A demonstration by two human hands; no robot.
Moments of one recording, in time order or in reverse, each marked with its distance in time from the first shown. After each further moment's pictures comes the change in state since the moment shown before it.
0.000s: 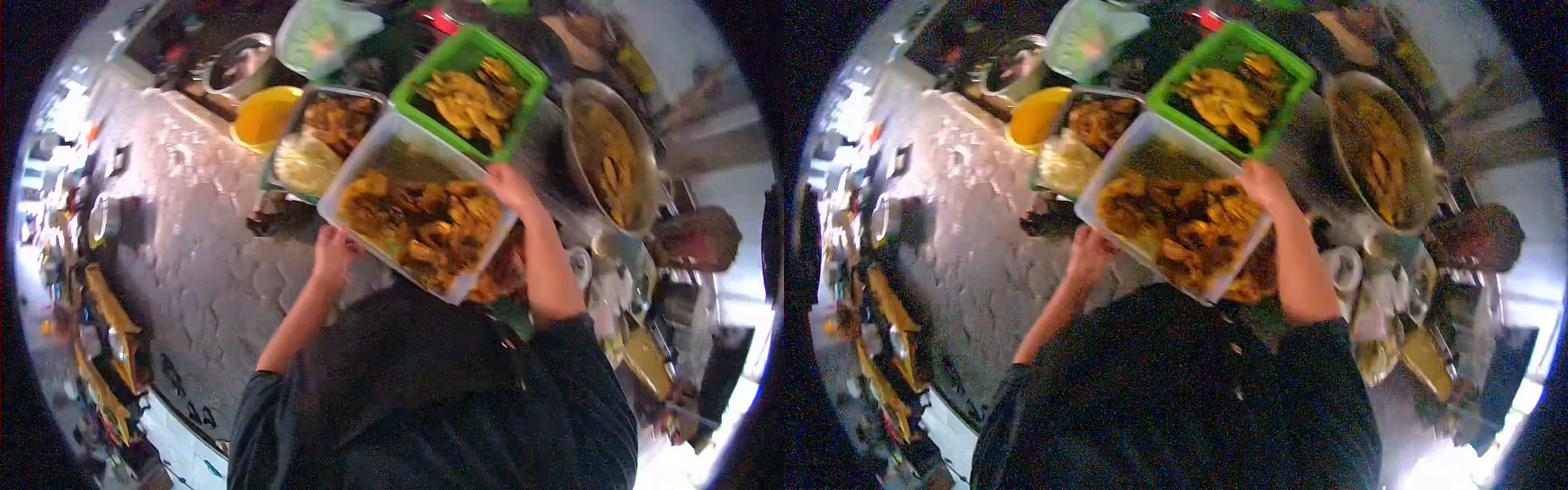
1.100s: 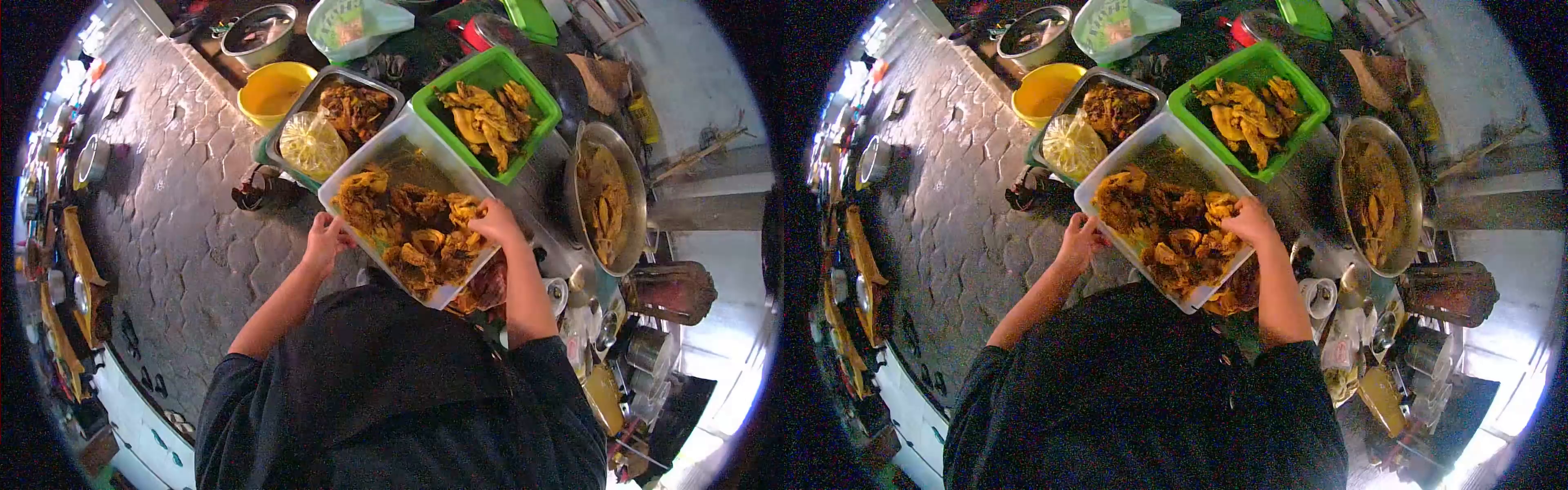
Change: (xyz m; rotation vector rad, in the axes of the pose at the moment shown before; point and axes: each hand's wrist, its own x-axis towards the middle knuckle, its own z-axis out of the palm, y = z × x) left_hand 0.004 -0.003 -0.011 -0.005 0.079 -0.048; right_hand -0.017 -0.017 0.020 -0.302 -0.178 0.044
